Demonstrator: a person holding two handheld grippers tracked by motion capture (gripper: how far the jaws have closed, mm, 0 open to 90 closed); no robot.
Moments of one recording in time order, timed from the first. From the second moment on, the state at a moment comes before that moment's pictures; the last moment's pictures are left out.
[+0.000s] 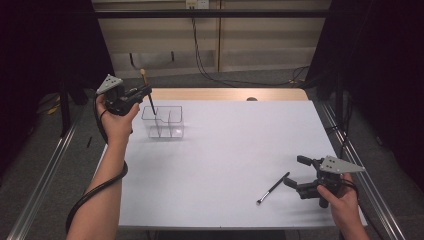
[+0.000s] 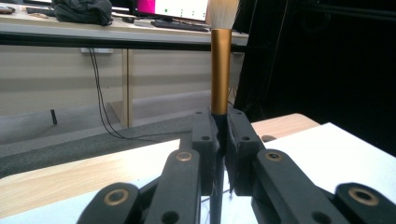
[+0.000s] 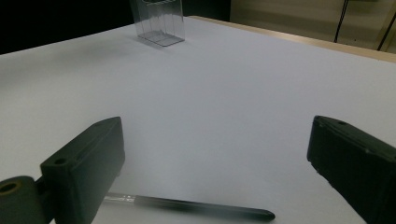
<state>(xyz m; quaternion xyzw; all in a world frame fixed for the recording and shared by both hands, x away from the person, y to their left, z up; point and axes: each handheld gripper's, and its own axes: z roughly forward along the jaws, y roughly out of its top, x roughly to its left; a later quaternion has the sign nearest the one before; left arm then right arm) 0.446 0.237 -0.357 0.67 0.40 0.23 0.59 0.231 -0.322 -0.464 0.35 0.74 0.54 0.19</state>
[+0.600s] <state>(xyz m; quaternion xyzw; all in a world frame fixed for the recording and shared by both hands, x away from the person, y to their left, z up) 0.452 0.241 -0.363 0.67 0.41 0.26 0.57 0.231 -0.320 -0.465 0.35 0.74 0.54 0.19</state>
